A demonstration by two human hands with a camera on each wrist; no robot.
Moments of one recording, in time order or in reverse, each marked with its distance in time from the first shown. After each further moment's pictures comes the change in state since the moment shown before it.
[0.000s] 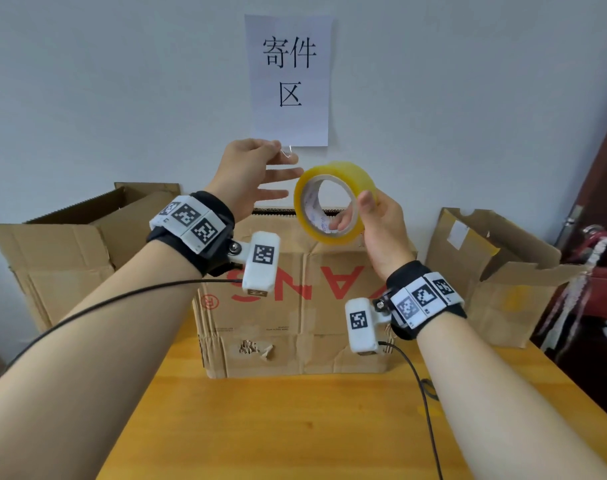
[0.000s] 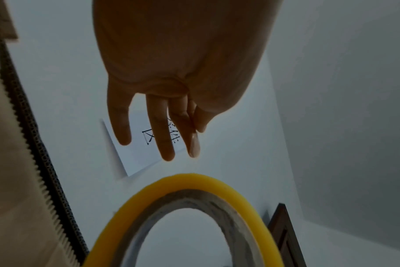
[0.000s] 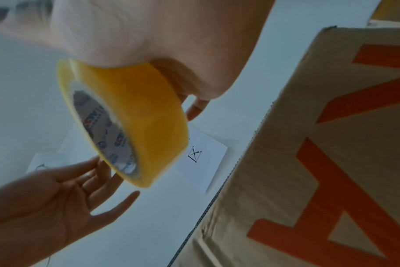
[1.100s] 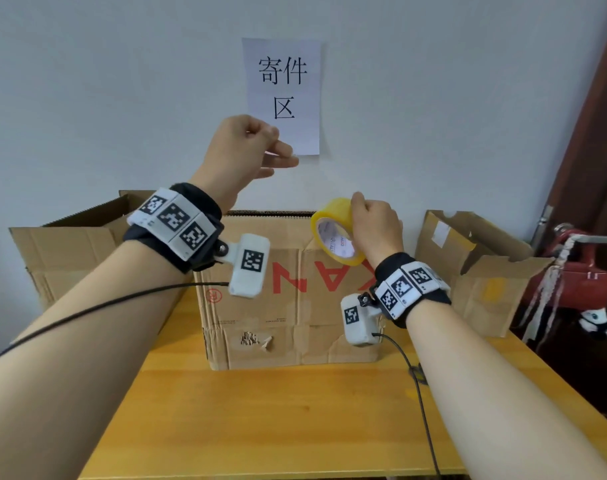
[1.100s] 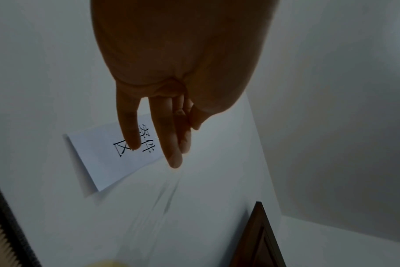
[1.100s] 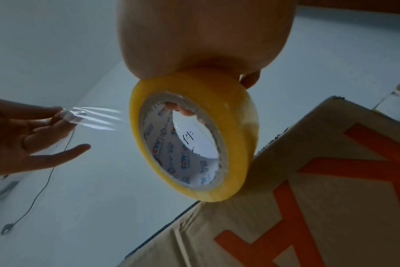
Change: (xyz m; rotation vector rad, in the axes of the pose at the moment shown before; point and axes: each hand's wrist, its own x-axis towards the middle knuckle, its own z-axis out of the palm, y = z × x) left_hand -0.048 0.047 0.001 0.239 0.011 0.208; right_hand -0.011 -0.027 -0.005 -0.632 0.217 0.188
